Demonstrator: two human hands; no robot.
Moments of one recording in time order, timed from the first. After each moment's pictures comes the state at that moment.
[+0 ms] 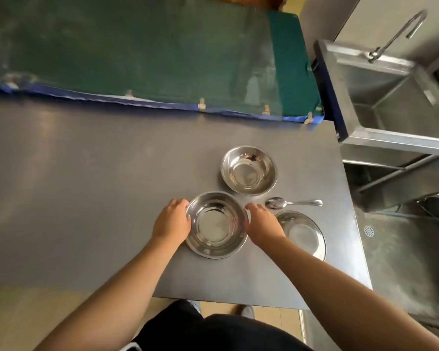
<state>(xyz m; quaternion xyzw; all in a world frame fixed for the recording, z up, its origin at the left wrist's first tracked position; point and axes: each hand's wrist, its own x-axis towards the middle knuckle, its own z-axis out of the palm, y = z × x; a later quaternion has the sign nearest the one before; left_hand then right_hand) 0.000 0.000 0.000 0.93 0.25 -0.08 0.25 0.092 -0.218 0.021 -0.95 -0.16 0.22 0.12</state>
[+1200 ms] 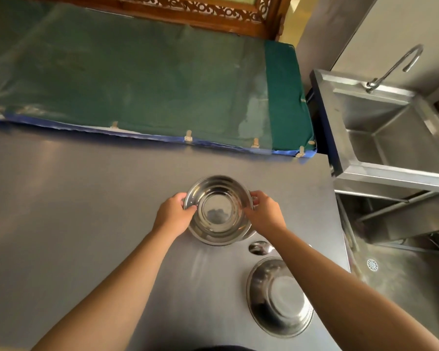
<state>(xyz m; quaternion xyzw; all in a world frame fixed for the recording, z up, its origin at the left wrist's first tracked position) 0.142 -0.002 0.031 0.84 0.33 -0.01 0.44 0.250 -0.219 0.052 -0.92 -0.08 0.19 0.34</state>
